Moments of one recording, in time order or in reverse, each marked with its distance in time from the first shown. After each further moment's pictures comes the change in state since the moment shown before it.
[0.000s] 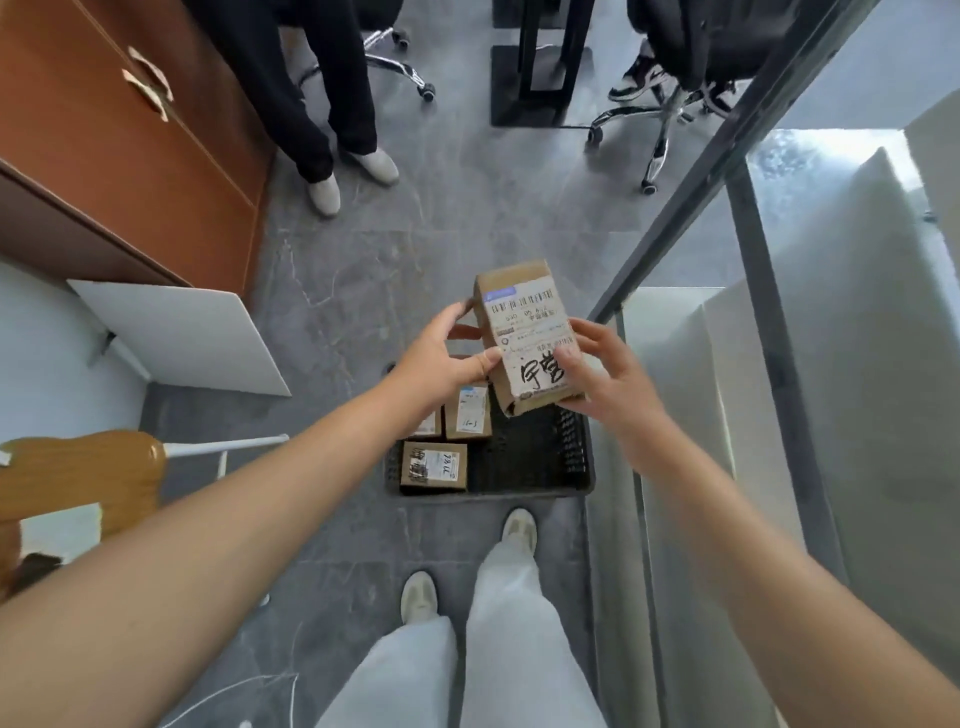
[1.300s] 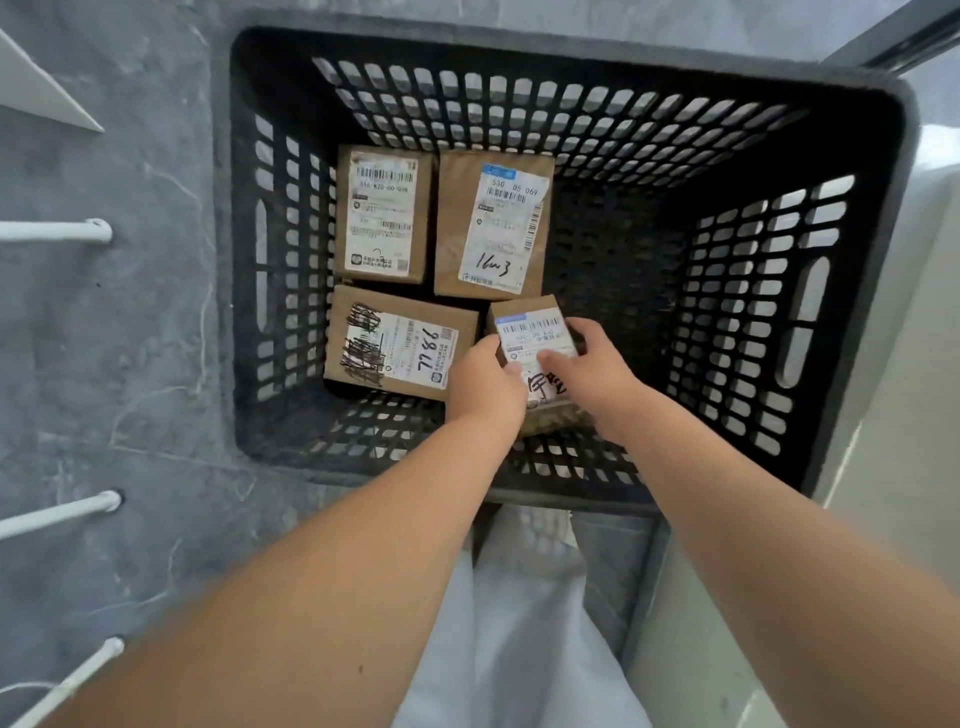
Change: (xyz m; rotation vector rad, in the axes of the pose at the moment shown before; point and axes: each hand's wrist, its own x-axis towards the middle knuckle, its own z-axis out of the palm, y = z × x) left_hand 0.258 -0.496 0.231 -0.043 0.200 -0.743; right_hand 0.296 0.532 0.068 -0.376 -0.106 0.647
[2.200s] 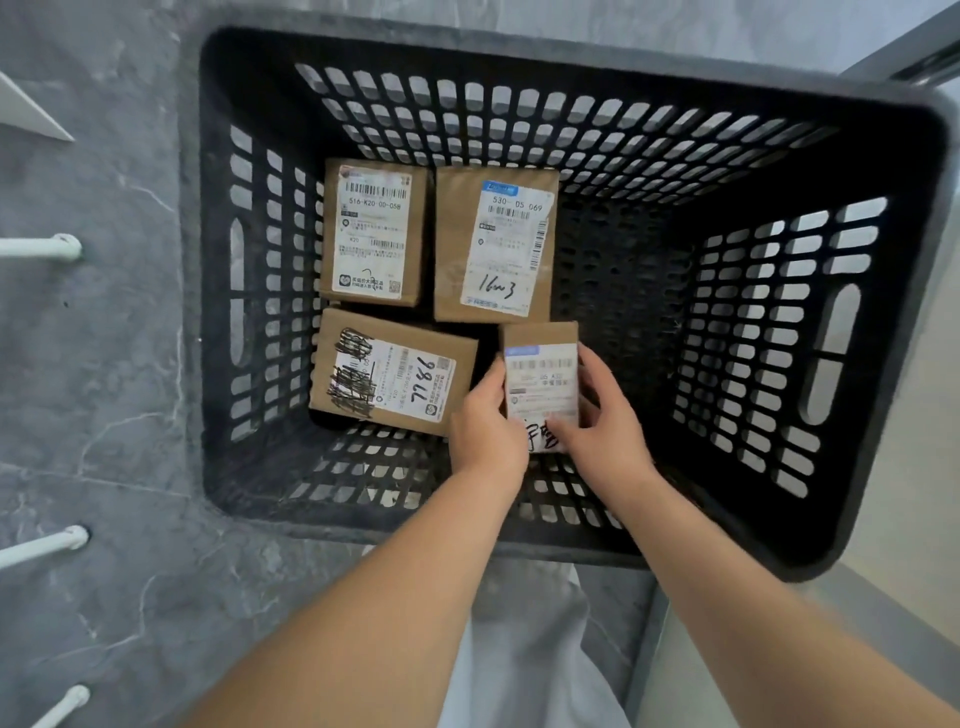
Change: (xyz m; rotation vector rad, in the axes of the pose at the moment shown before) left_hand 0.027 -0.039 0.026 -0.140 0.012 0.099; right_hand 0.003 0.049 0.006 0.055 0.064 -0.227
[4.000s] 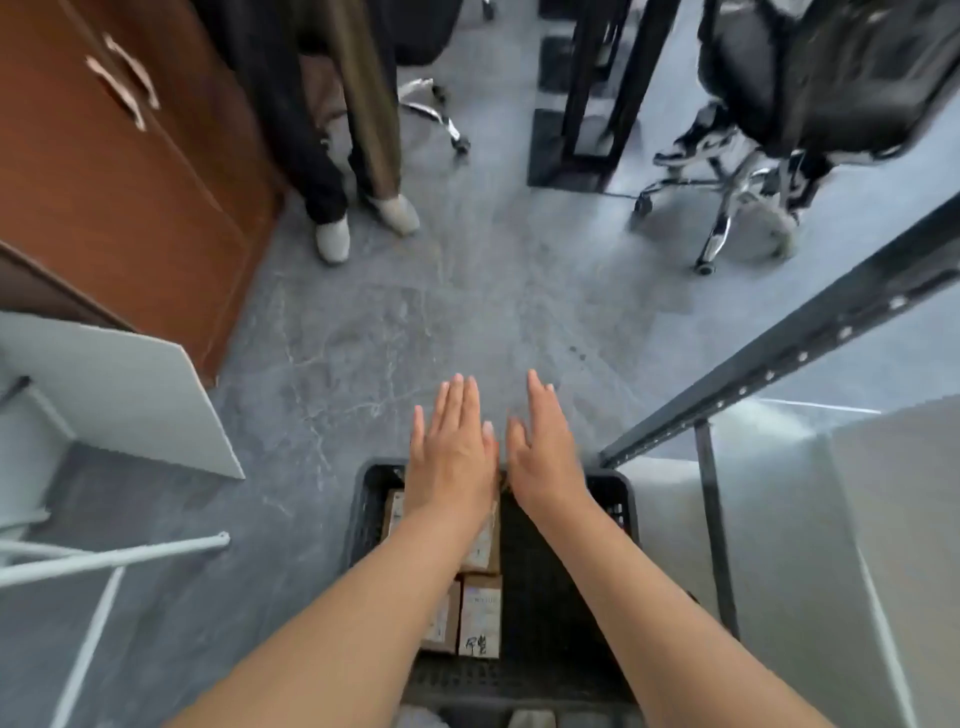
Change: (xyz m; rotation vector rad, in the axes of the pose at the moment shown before) left_hand -0.216 0.335 -0.188 0.789 0.381 0.764; right_hand -0.194 -0.387 -0.090 -0.273 0.275 -0.547
